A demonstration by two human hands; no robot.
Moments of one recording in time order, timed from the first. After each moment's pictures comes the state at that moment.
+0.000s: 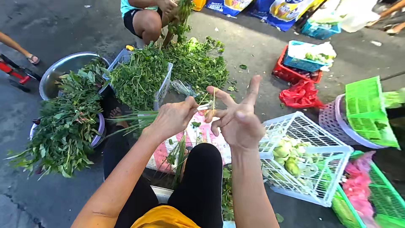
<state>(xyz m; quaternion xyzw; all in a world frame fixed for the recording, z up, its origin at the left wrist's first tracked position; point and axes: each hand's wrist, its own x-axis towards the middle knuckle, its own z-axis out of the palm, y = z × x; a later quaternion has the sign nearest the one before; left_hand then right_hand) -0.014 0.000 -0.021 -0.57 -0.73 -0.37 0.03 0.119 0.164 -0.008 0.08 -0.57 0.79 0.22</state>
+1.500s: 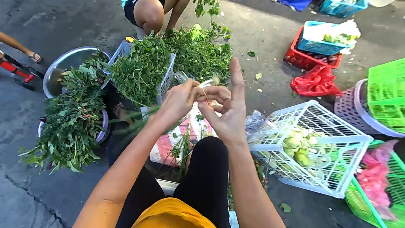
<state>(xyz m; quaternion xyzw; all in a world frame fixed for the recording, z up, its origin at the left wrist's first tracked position) -0.029 0.016 -0.011 -0.49 -0.76 -0.41 -0.09 0.105 0.124 -0.008 -0.04 -0.80 0.50 0.32</state>
